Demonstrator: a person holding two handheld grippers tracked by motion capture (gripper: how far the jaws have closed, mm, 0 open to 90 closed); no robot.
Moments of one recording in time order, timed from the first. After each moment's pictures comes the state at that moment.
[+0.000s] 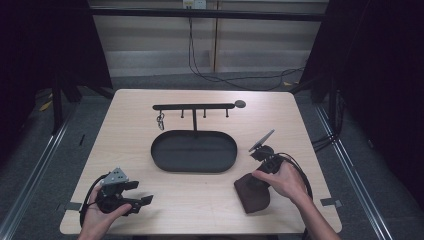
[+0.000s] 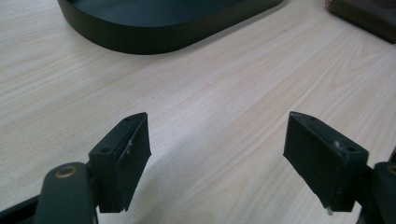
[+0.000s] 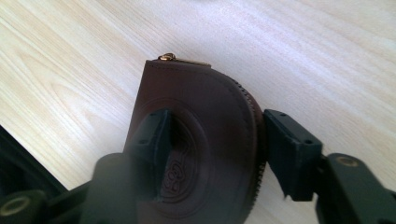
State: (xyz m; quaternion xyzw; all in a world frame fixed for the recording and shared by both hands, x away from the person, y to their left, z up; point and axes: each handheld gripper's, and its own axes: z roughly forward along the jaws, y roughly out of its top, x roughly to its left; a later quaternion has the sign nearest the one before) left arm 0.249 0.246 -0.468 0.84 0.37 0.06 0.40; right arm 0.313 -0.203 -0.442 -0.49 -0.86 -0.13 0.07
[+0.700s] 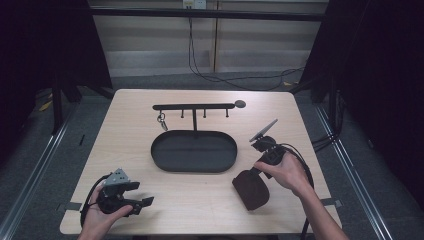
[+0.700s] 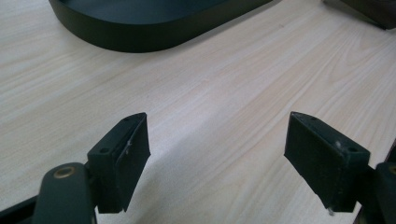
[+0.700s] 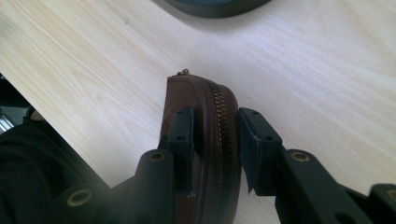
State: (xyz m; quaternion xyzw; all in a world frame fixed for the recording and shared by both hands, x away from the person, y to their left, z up) left arm 0.248 0.243 -0.468 0.84 0.36 0.06 0.39; right arm 0.319 -0.201 -0.406 -0.49 -0.86 -0.16 0.08
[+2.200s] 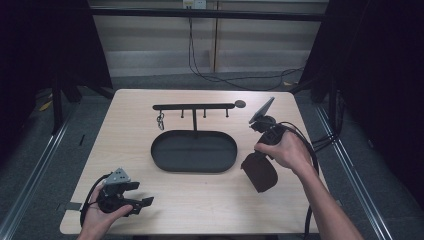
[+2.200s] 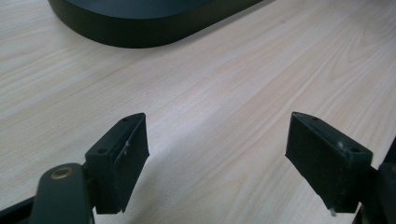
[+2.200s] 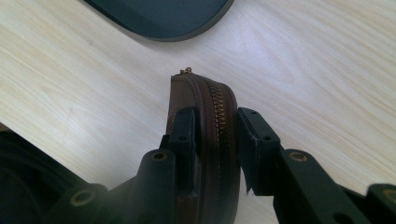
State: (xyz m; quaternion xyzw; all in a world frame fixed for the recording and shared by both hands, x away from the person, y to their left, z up) left arm 0.250 0.243 -0.470 0.85 0.36 0.05 0.39; right arm 0.348 -0.192 -0.356 -0.51 -0.86 -0.08 0.02
